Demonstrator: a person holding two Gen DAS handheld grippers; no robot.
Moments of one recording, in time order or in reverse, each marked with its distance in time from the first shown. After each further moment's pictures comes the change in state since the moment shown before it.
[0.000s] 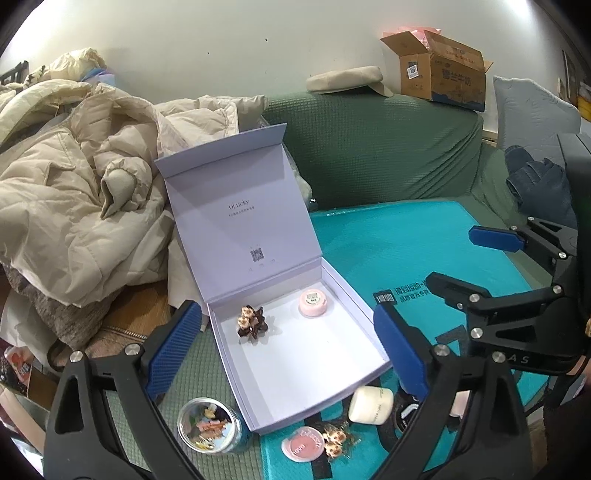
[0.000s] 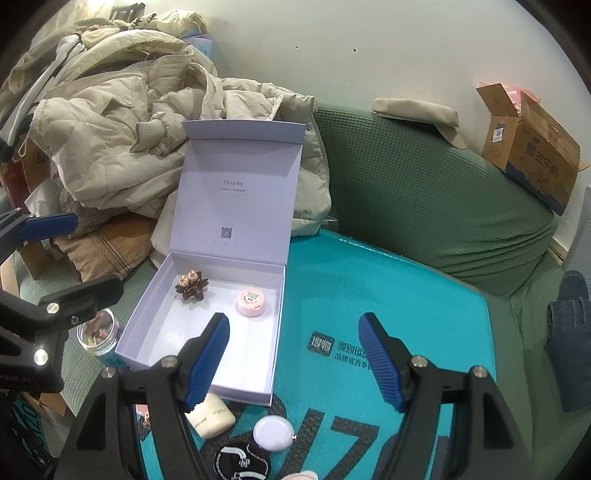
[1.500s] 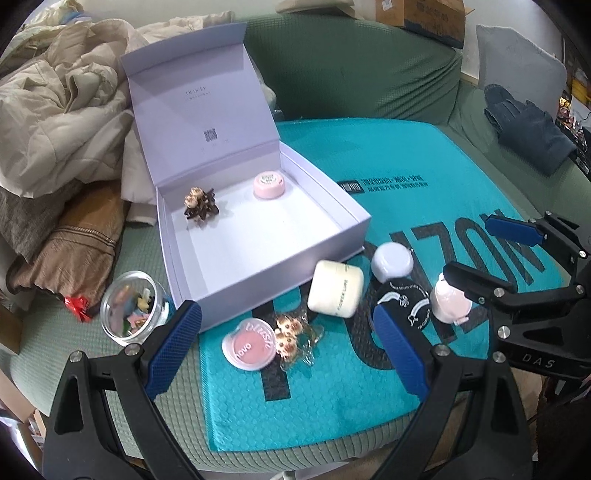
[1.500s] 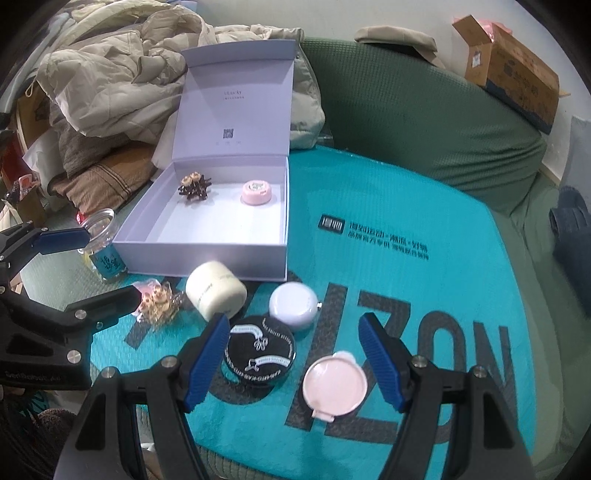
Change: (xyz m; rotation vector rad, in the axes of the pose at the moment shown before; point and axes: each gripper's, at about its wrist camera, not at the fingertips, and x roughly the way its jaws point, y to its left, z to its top) left arm 0.022 -0.040 -0.123 -0.020 0.204 -0.075; right arm 0.003 0.021 -0.141 0.098 0.156 0.007
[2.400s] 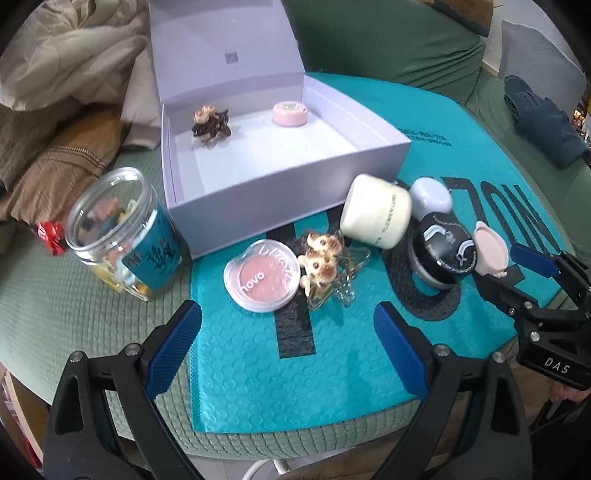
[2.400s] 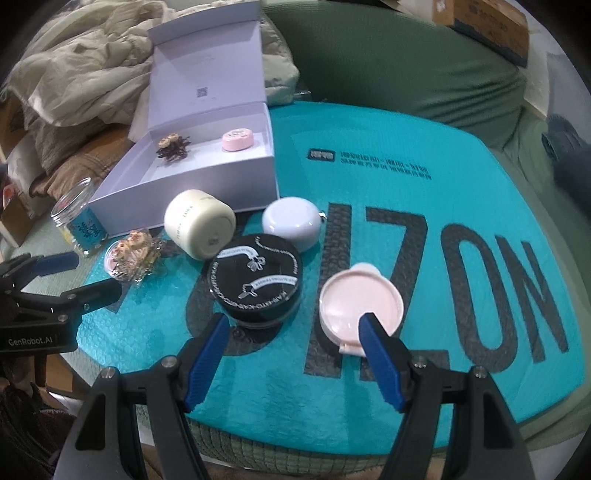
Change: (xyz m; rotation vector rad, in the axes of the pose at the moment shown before) left arm 0.049 0.028 -0.061 -0.104 0.106 -0.025; right arm 0.038 -0.003 -0.062 0.158 0.059 0.001
